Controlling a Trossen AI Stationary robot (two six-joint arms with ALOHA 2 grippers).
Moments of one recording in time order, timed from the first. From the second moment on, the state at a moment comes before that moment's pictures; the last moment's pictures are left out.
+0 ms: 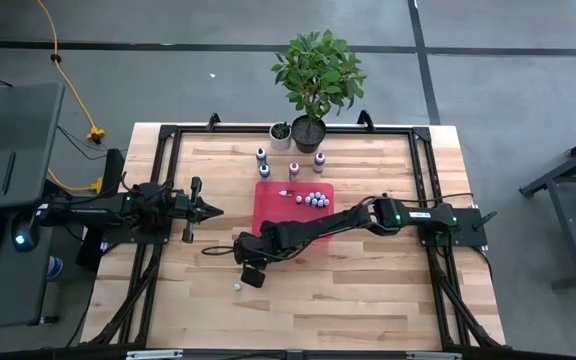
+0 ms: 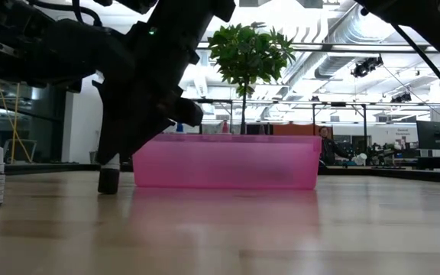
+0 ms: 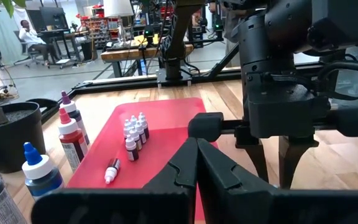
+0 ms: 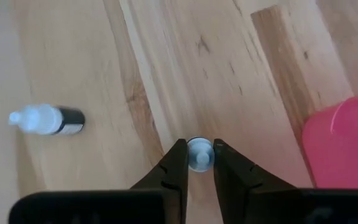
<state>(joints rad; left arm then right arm) 0.01 0.08 0.03 0.00 0.06 0.10 0.21 2.50 2.23 -0.81 0.08 0.54</state>
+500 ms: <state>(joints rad) 0.01 0.08 0.03 0.00 0.06 0.10 0.21 2.49 2.36 -0.87 -0.01 0.54</state>
